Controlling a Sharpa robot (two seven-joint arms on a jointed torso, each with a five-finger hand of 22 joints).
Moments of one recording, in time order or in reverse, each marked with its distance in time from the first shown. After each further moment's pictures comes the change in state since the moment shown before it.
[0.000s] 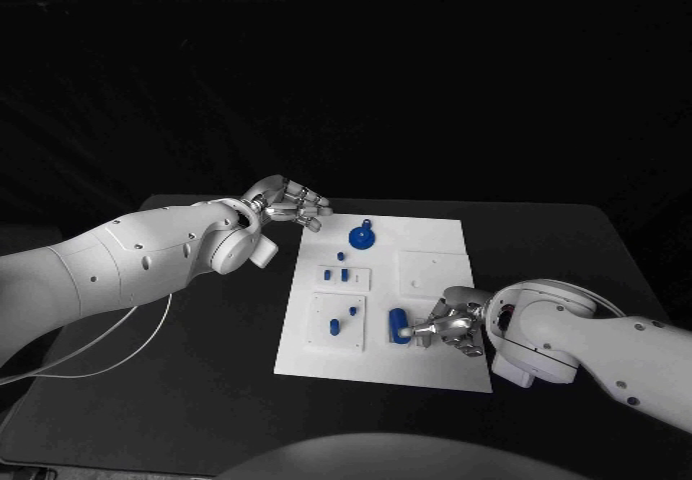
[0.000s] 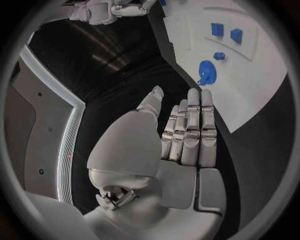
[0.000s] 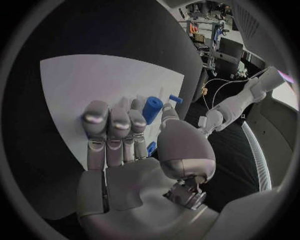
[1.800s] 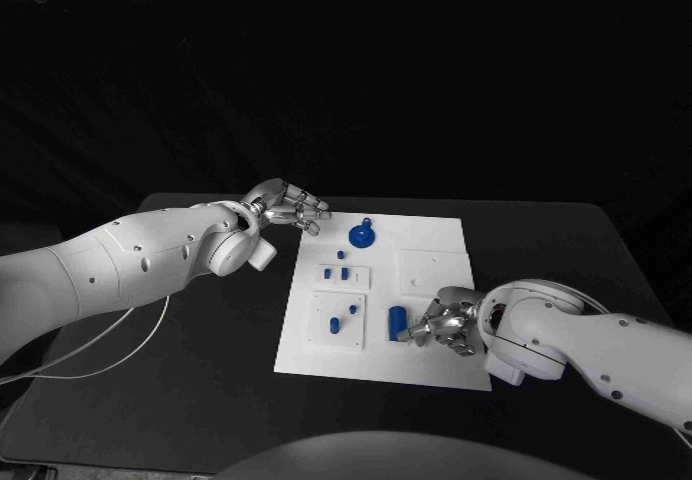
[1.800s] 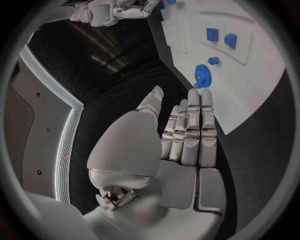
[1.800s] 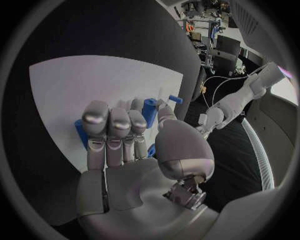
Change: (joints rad) left arm 0.000 -0.004 -0.017 0.004 0.000 0.009 -0.009; left_hand 0.000 0.000 0.000 0.000 0.000 -0.004 -0.004 0.000 0.000 0.000 0.000 0.000 0.000 -0.004 -0.004 0.000 0.000 0.000 0.004 -0.004 0.004 -0.016; right arm -0.021 0.037 0.009 -0.042 0.020 0.000 0.006; right_hand 0.023 0.072 0.116 -0.138 0.142 0.009 -0.008 0.000 -0.005 0.004 -0.004 0.009 -0.004 0.001 -0.001 0.003 -0.012 0.000 0.000 0.000 0.002 0.000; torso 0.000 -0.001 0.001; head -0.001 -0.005
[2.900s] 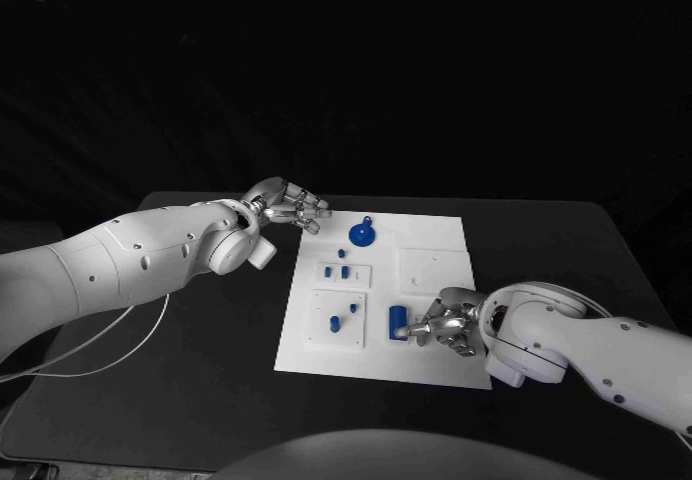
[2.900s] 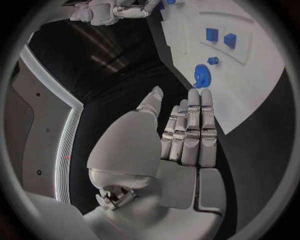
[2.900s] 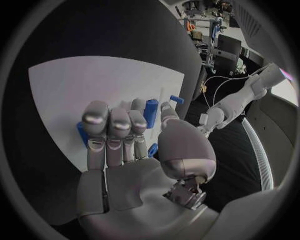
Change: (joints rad) left arm 0.000 -0.002 -0.001 0.000 0.000 0.001 0.000; left_hand -0.004 0.004 0.000 0.005 0.000 -0.004 0.004 0.000 0.000 -0.004 0.004 0.000 0.000 0.000 0.000 0.000 0.000 0.000 0.000 0.000 0.000 -0.003; right arm -0.010 -0.007 0.001 0.007 -0.013 -0.023 0.005; right_hand -0.026 -0.086 -0.034 0.102 -0.179 0.012 0.003 0.000 0.029 0.000 0.000 0.005 0.000 0.000 0.000 0.005 -0.001 0.000 0.000 0.000 0.004 0.000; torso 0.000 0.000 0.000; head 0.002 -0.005
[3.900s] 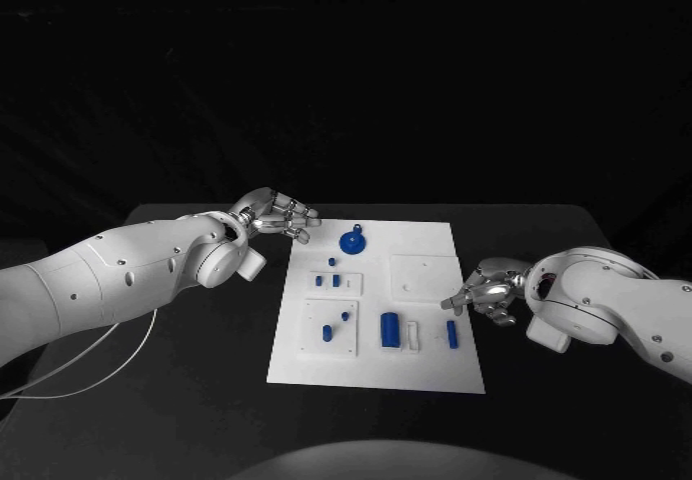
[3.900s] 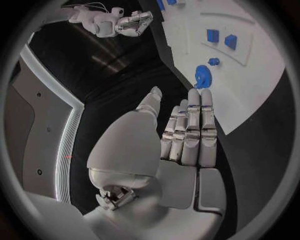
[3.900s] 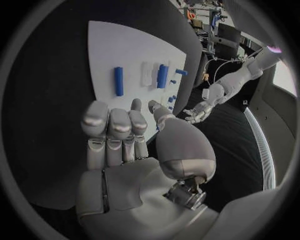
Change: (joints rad) left arm 0.000 -0.008 -0.001 0.012 0.000 -0.001 0.009; left_hand -0.011 0.000 -0.008 0.014 -0.020 -0.007 0.000 0.000 0.000 0.000 0.000 0.000 0.001 0.000 0.000 0.000 0.002 0.000 0.004 0.004 0.000 -0.013; right arm 0.048 -0.133 0.095 -0.078 0.056 0.115 0.075; right_hand 0.020 -0.011 0.328 -0.116 0.106 0.005 -0.009 0.000 -0.036 0.004 -0.004 0.007 -0.001 0.004 -0.003 0.018 0.009 -0.016 0.000 0.000 0.019 0.000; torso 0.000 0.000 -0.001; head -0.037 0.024
